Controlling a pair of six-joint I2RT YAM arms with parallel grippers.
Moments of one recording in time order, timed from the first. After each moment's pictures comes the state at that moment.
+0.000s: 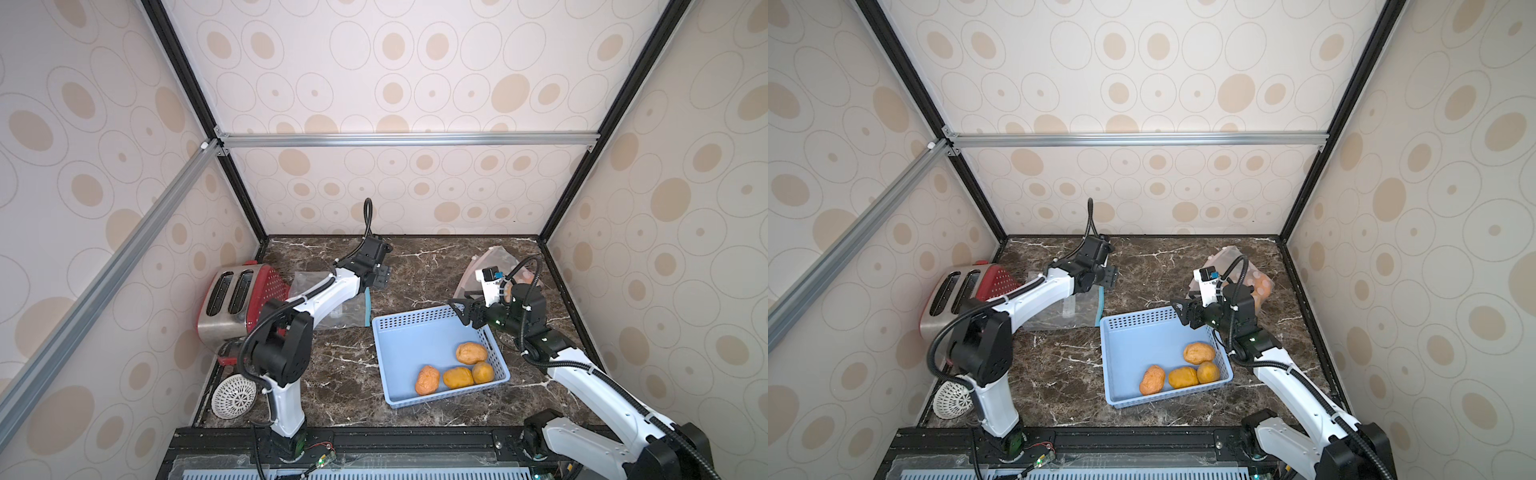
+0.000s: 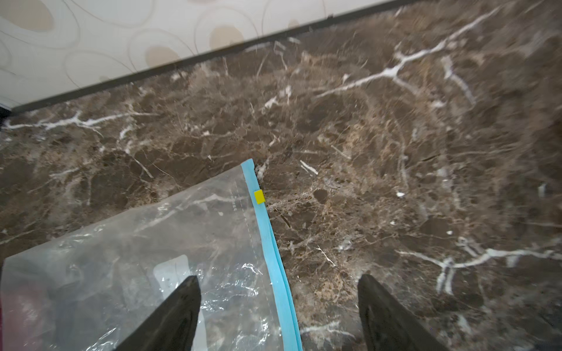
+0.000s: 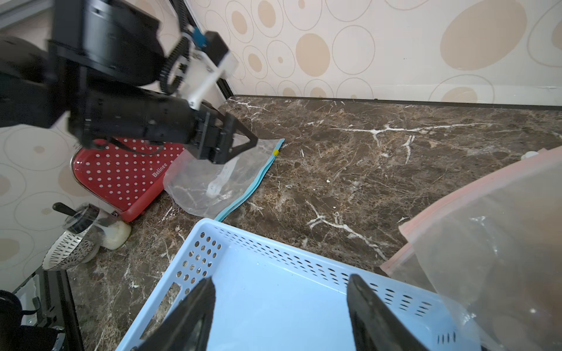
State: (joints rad) left arm -0.49 1.91 1.50 -0.49 -0.30 -0.17; right arm 0.35 1.01 0.65 0.01 -0.39 0.22
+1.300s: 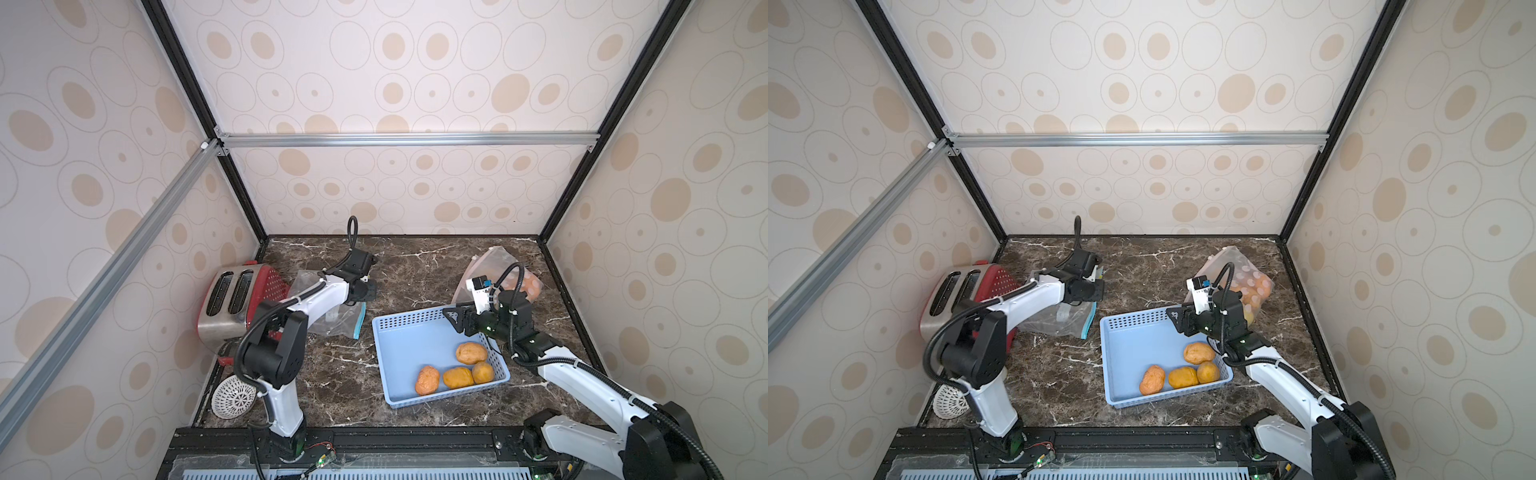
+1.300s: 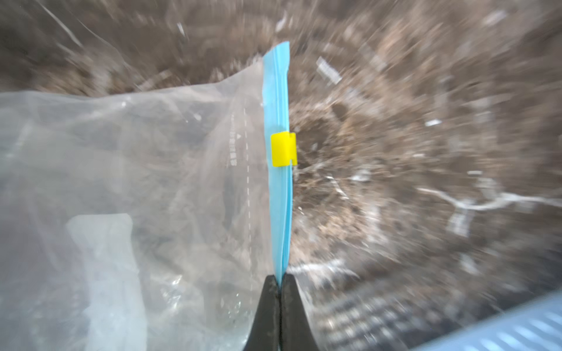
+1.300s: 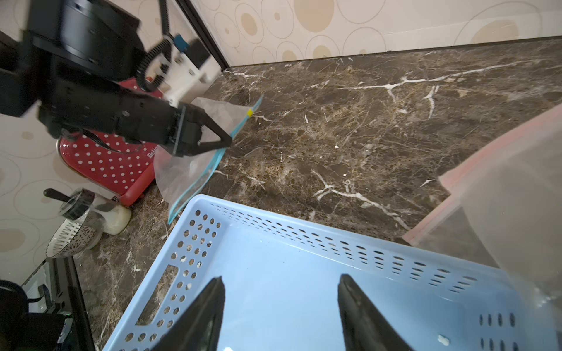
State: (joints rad) left arm -0.40 1.77 1.28 -0.50 -0.09 -0.30; right arm 0.40 1.09 0.58 0.07 -0.38 0.27
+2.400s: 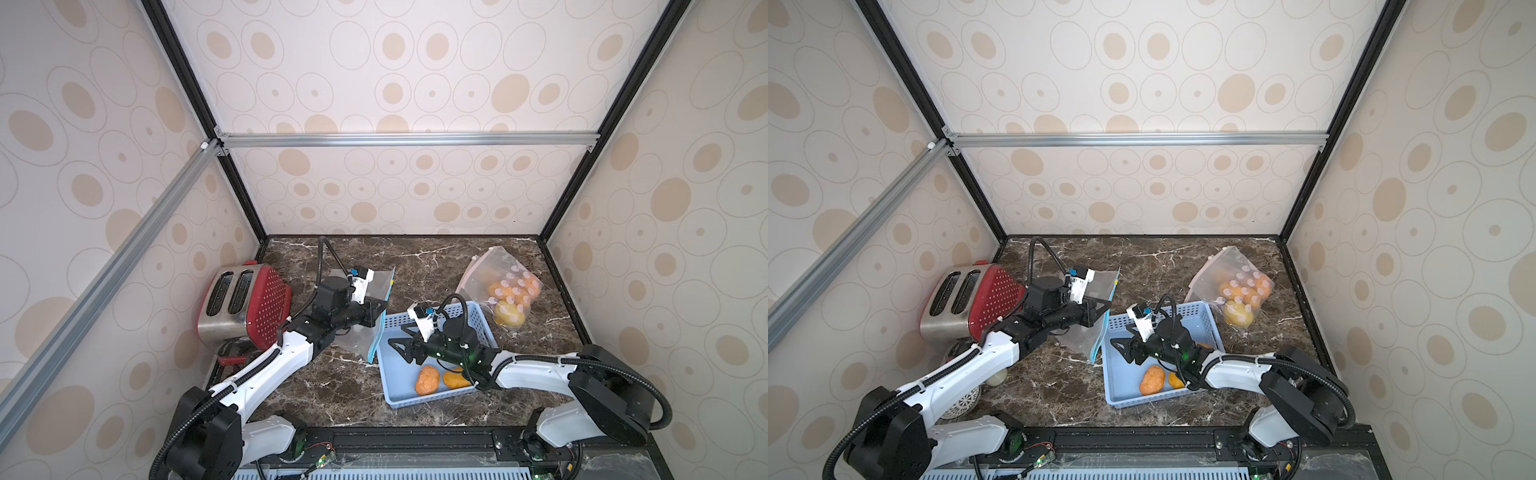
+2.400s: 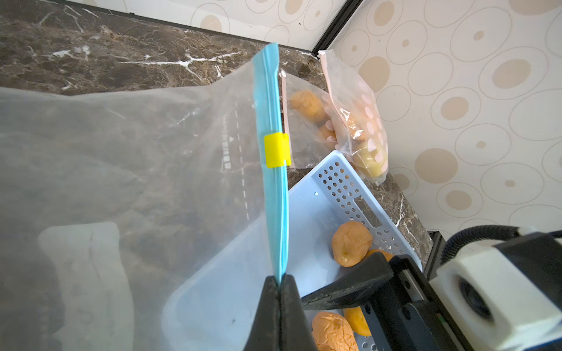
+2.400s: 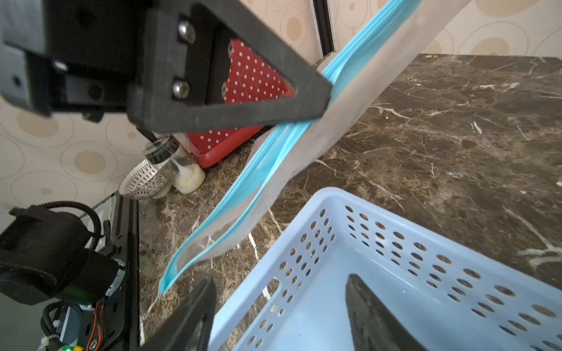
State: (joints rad) left arm -0.48 1.21 0.77 -0.06 0.41 -0.41; right arm 0.88 1.45 0.54 0.64 -0.21 0.31
